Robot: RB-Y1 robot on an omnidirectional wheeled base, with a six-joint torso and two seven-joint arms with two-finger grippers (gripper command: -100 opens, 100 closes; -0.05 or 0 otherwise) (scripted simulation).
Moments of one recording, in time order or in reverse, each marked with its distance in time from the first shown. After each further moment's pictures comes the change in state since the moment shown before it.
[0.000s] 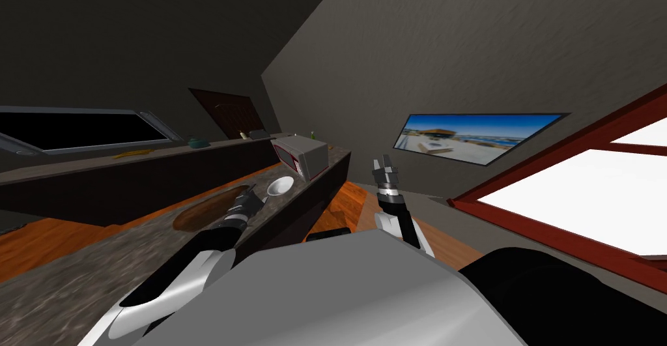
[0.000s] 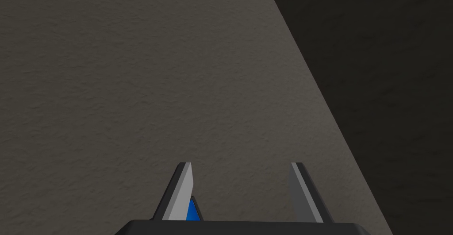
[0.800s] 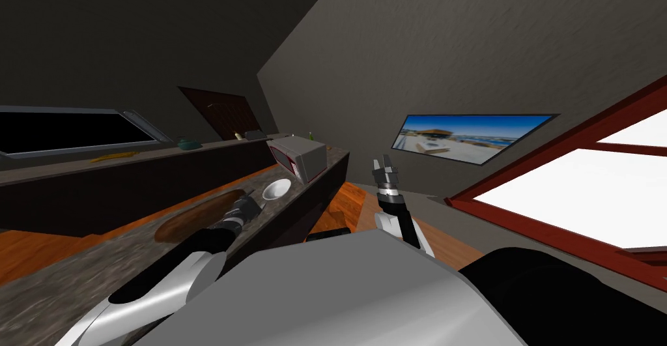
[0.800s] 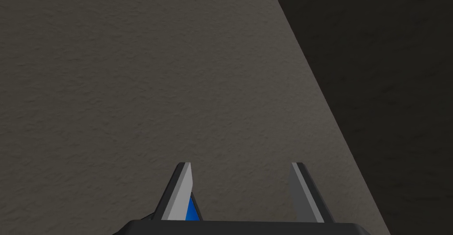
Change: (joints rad) left arm 0.009 0.062 0.047 -0.013 0.065 0.182 0.056; right arm 0.000 0.000 0.000 0.000 0.000 0.000 0.000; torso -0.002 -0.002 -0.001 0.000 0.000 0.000
